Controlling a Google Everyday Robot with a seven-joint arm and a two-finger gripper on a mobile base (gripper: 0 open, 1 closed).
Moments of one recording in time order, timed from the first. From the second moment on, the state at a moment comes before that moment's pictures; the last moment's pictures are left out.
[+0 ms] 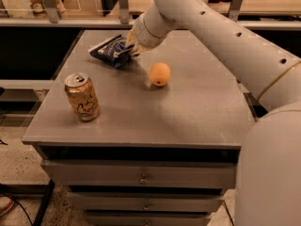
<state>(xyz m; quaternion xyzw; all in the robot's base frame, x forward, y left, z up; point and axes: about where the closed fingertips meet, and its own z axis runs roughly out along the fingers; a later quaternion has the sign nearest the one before) 0.752 0.051 0.876 -0.85 0.38 -0.11 0.36</state>
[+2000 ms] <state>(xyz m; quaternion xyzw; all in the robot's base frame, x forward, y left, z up) 0.659 0.084 0.874 -0.89 0.23 -0.09 0.37</state>
